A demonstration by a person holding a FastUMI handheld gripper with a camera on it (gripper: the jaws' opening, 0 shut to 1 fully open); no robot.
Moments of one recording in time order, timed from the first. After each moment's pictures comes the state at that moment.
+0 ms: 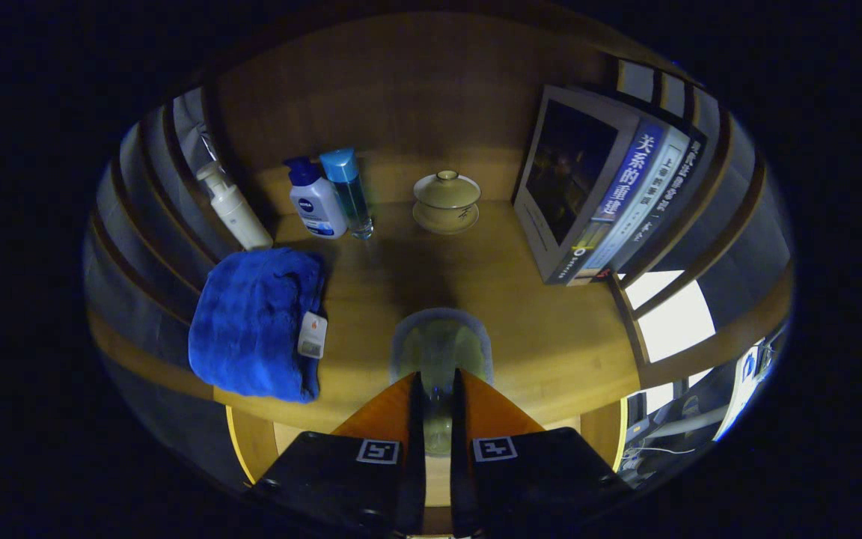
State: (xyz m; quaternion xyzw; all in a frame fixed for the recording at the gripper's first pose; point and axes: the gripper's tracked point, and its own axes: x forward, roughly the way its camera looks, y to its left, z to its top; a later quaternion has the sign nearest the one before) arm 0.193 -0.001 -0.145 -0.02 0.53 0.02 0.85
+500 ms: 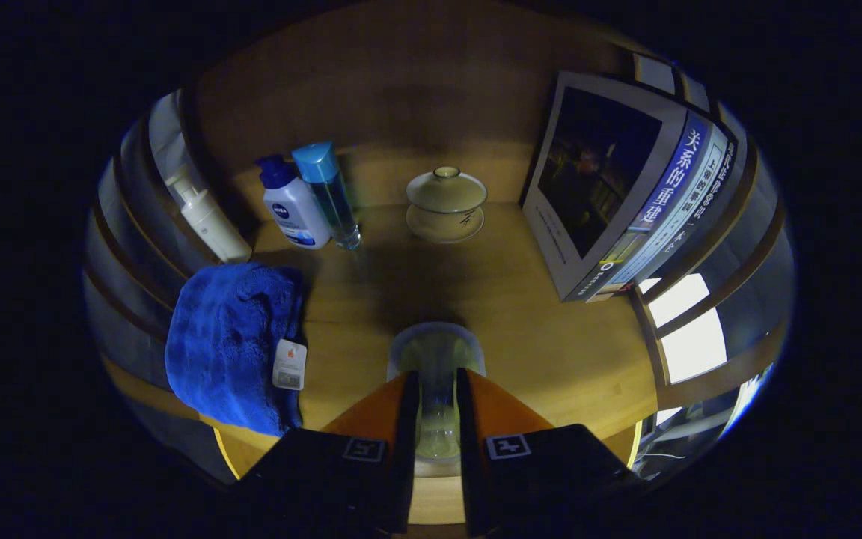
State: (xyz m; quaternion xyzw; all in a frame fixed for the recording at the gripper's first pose) arm 0.221 -0.007 -0.167 -0.01 0.52 0.02 0.85
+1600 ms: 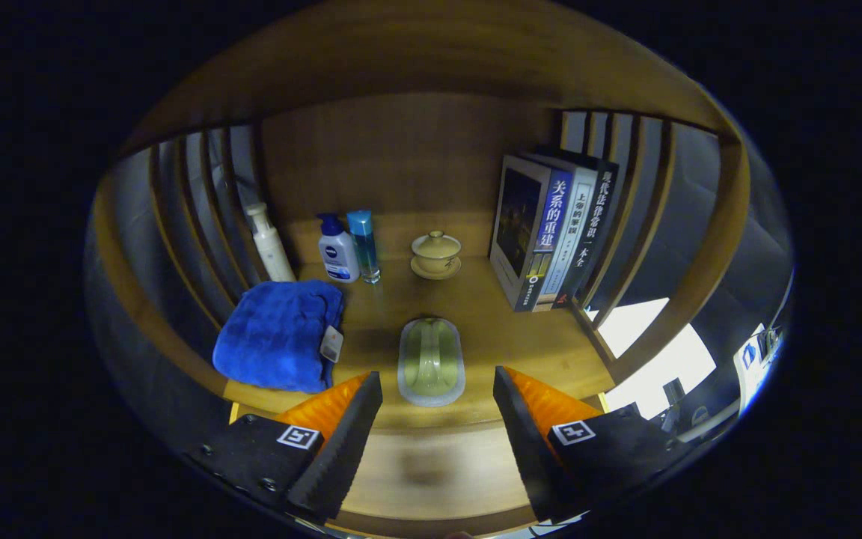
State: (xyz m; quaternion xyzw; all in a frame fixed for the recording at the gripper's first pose) arm 0.117 -0.008 -0.075 -0.02 0.35 0.02 0.94
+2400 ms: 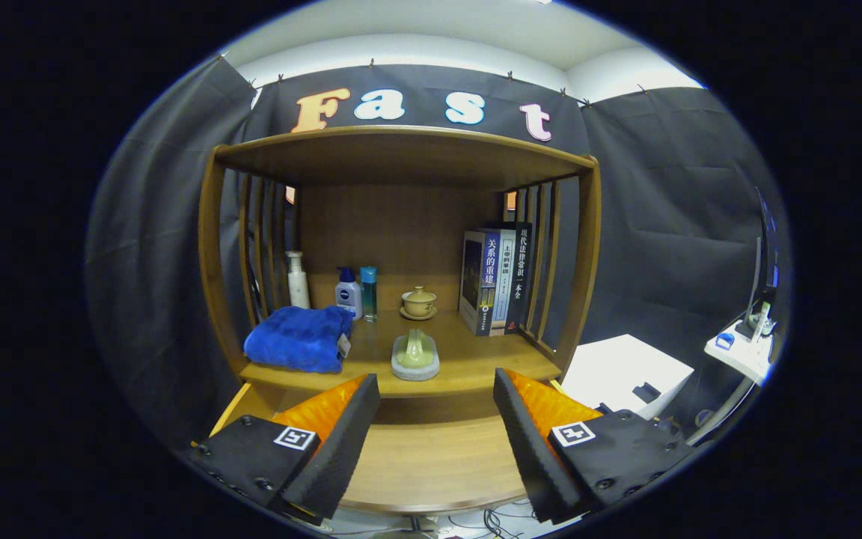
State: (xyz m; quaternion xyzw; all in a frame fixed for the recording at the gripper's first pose) arm -0.033 -0.023 -0.060 -0.03 0.16 0.00 0.99
